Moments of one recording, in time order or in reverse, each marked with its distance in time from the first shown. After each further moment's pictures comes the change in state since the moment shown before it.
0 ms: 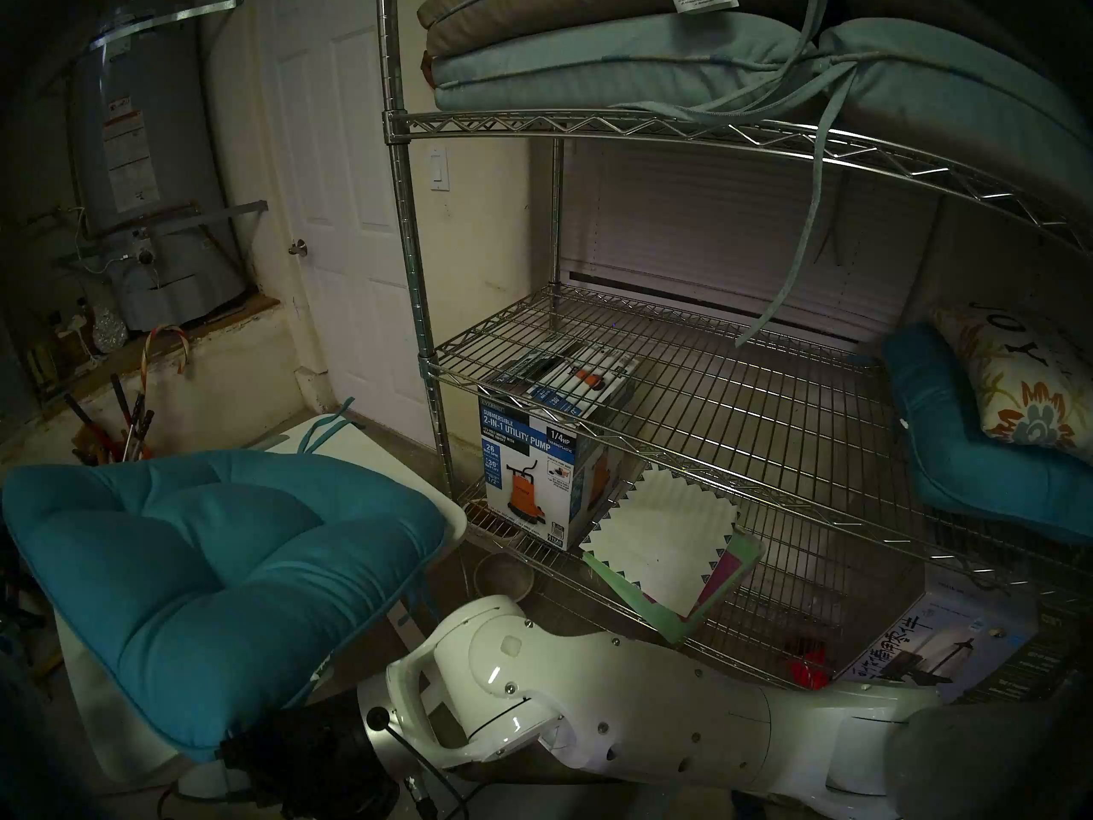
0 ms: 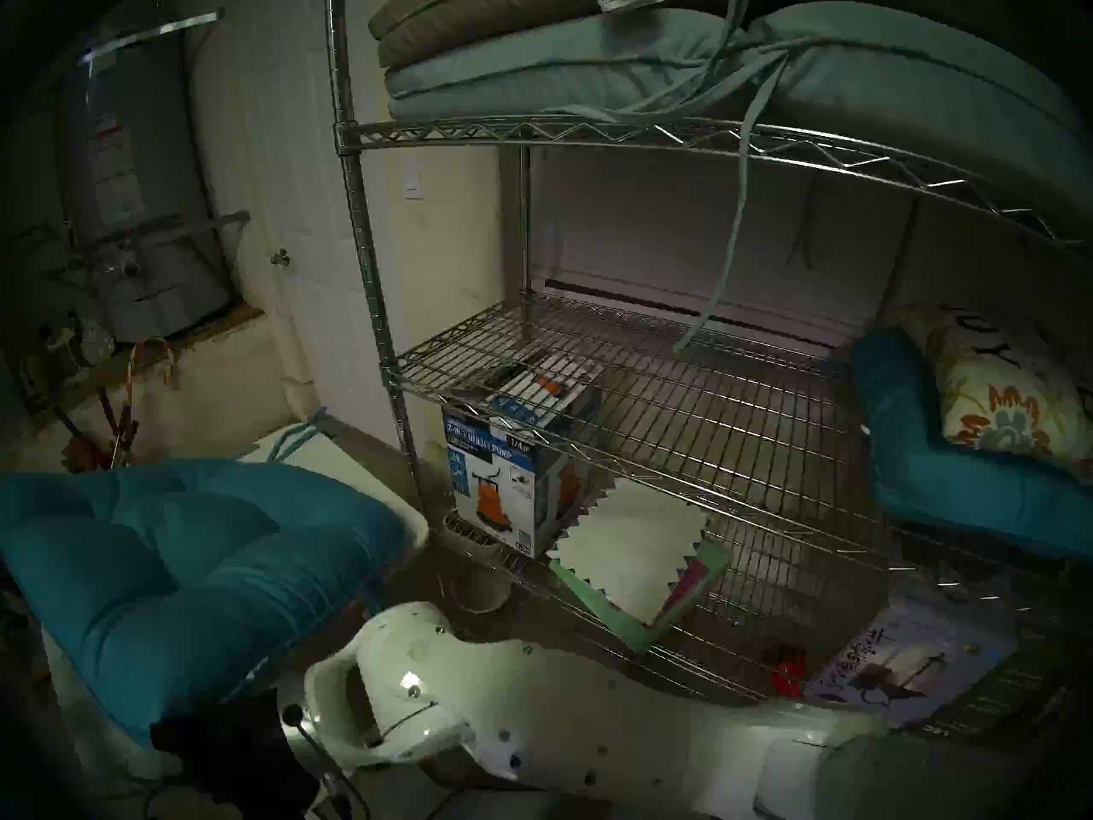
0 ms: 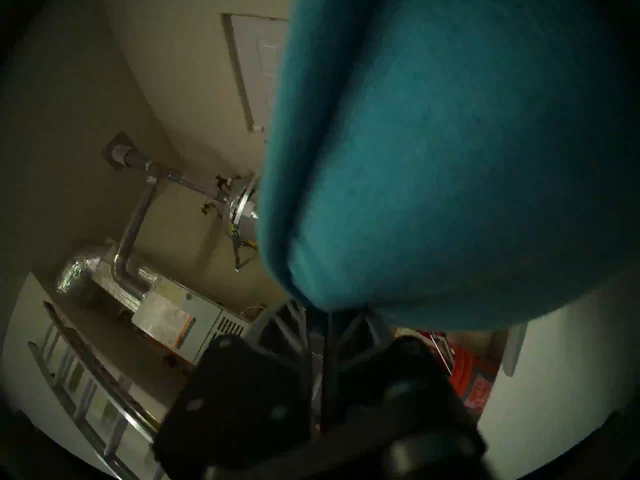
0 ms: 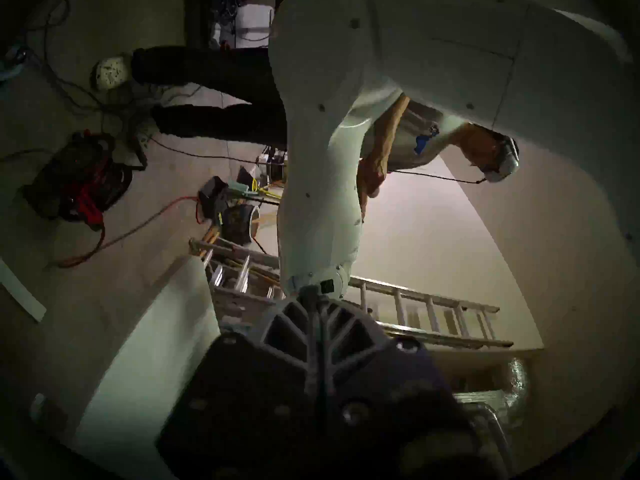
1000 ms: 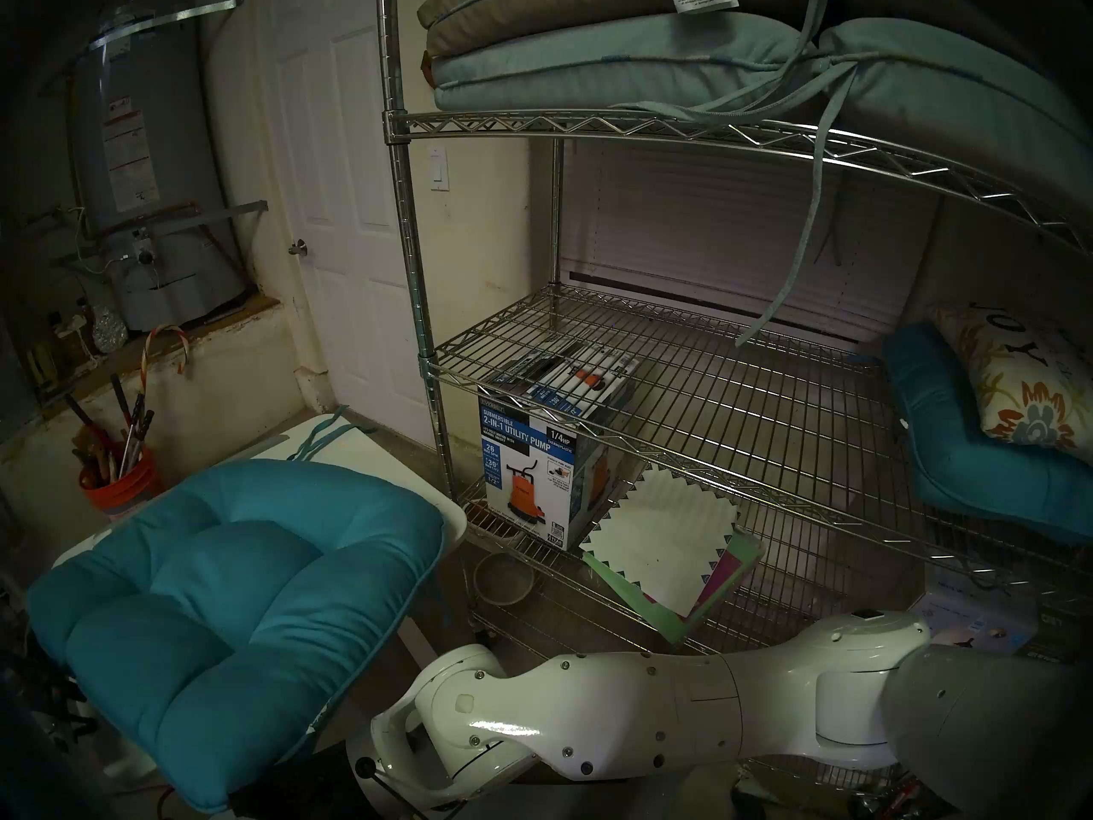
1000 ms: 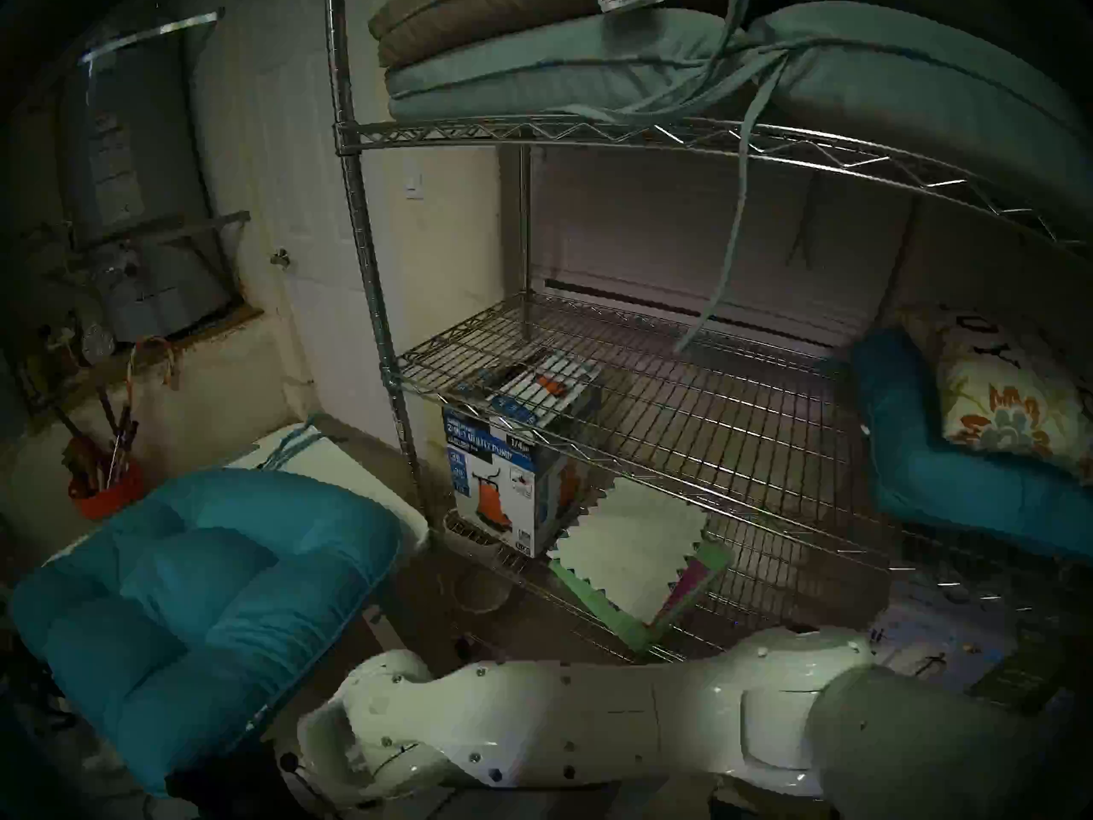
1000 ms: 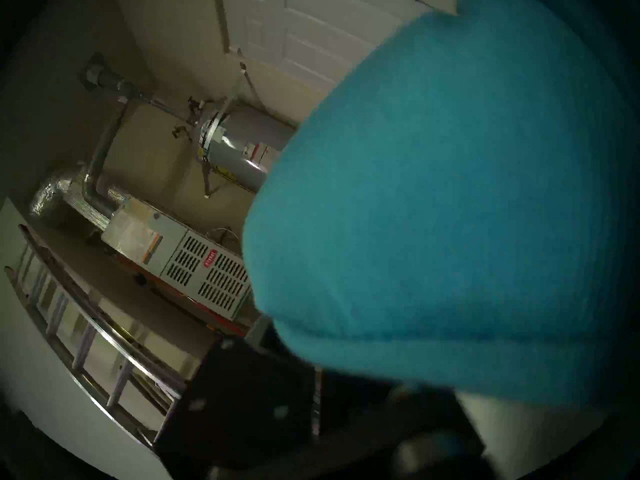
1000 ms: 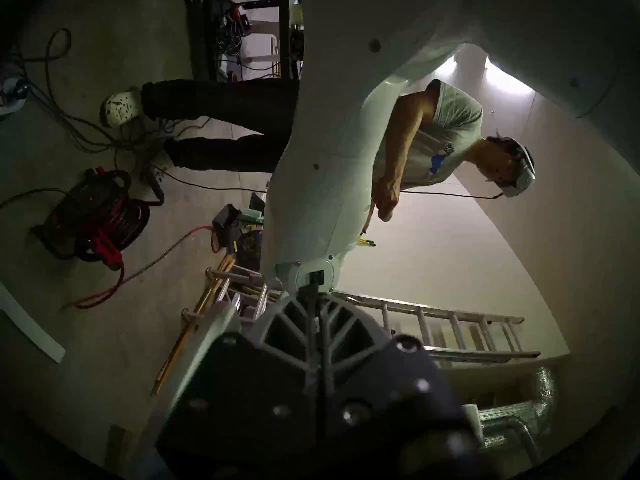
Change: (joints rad) left arm 0.042 -0.246 0.022 0.046 0.065 0.000 0.052; right arm 0.210 -0.036 -0.313 0.122 0.063 0.173 -0.191
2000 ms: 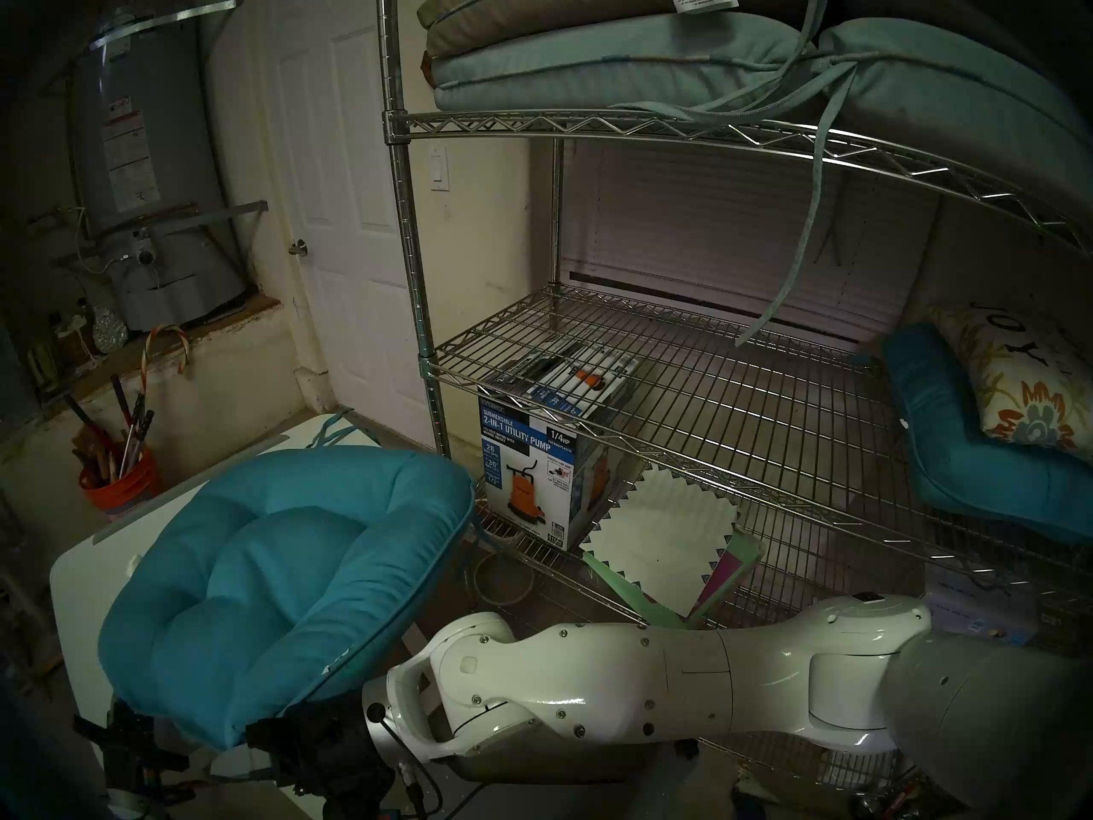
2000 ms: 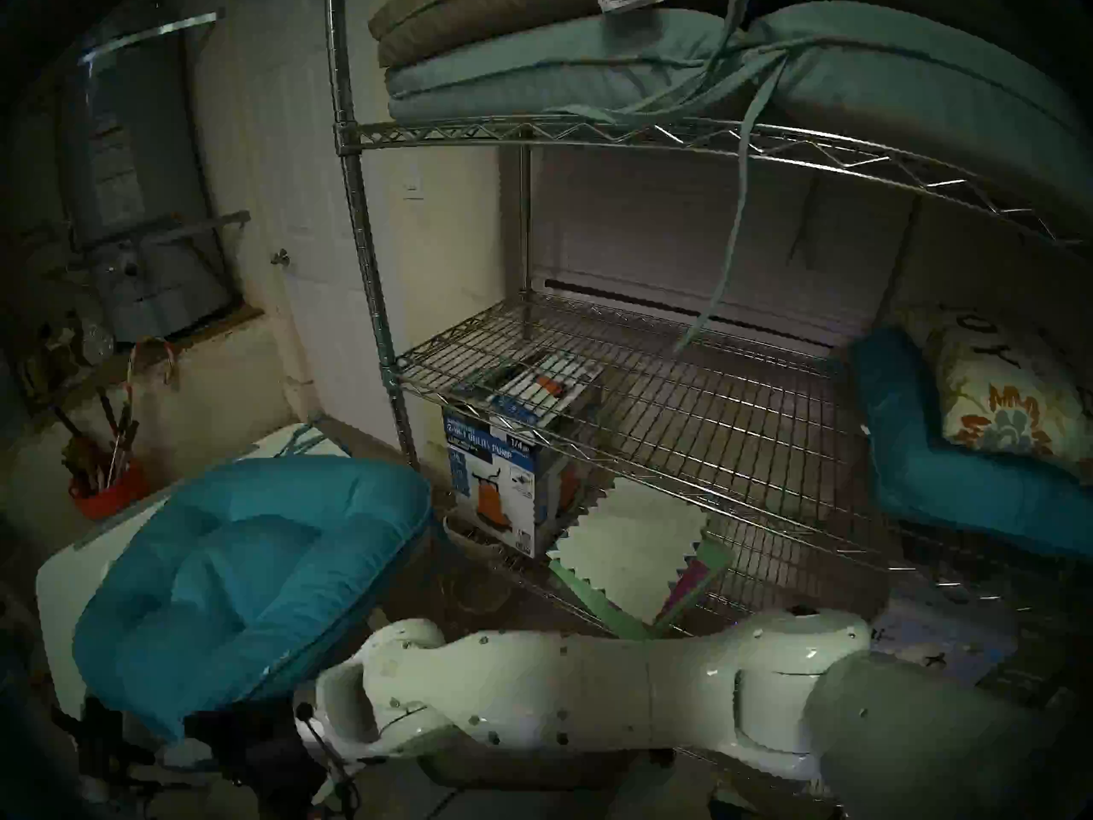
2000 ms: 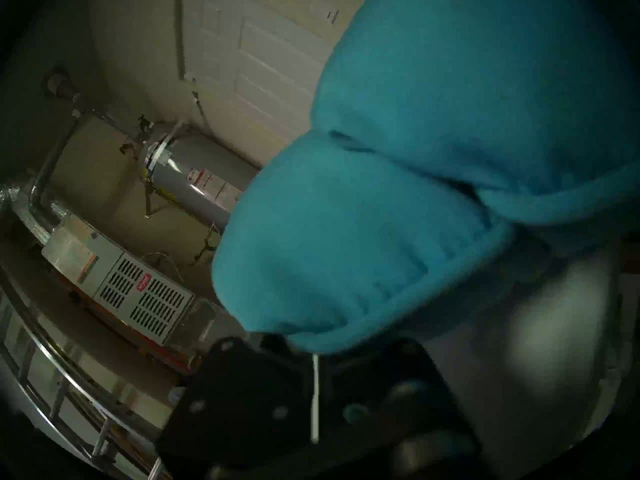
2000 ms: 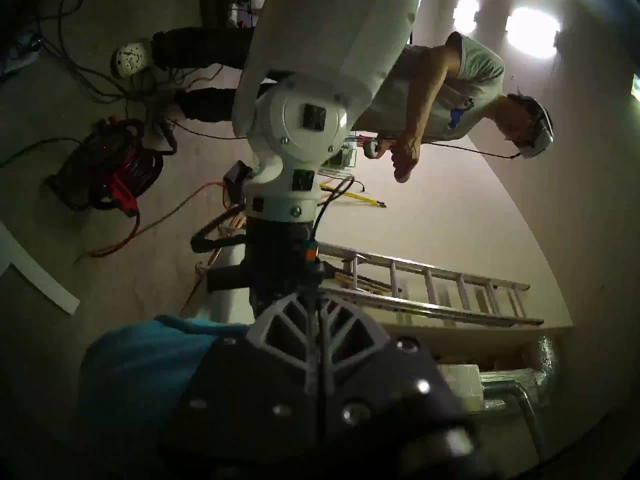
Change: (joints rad) left arm 0.204 -0.291 0.226 -0.229 0.090 -0.114 0.032; right arm 0.045 -0.009 0.035 0.101 0.002 0.077 -0.028
